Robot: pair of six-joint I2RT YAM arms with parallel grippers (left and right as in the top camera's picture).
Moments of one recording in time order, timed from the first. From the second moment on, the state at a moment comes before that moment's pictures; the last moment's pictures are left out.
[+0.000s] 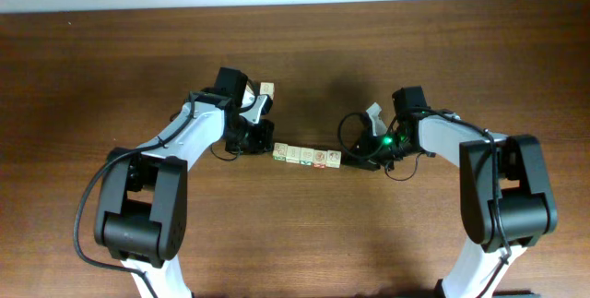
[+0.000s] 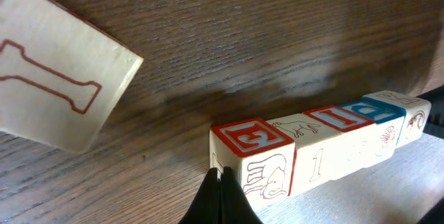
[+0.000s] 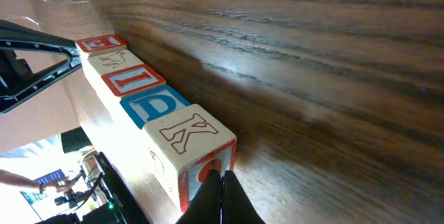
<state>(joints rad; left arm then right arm) -0.26 1.98 1.27 -0.69 0.46 -0.14 0.10 1.96 1.04 -0.52 -0.85 0.21</state>
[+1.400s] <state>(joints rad) -0.26 1.98 1.27 -0.69 0.39 -0.14 0.25 1.78 1.09 -0.59 -0.59 0.40</state>
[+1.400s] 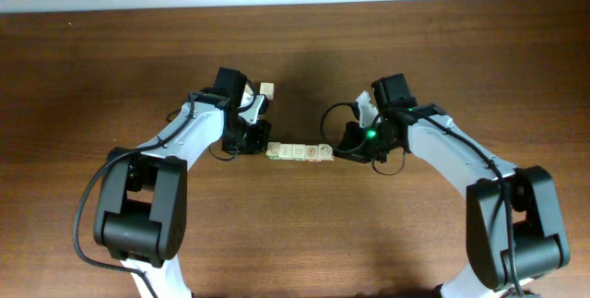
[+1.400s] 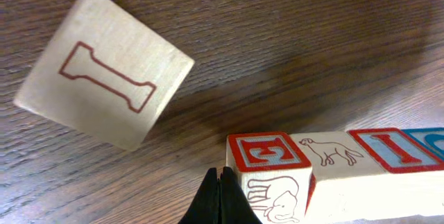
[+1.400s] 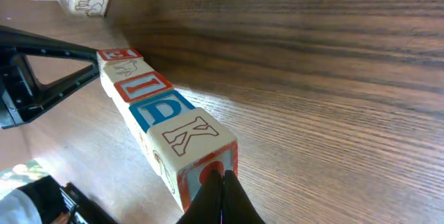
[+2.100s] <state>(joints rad) -0.24 1.98 1.27 -0.69 0.34 -0.14 0.37 1.77 1.21 -0.65 -0.43 0.45</state>
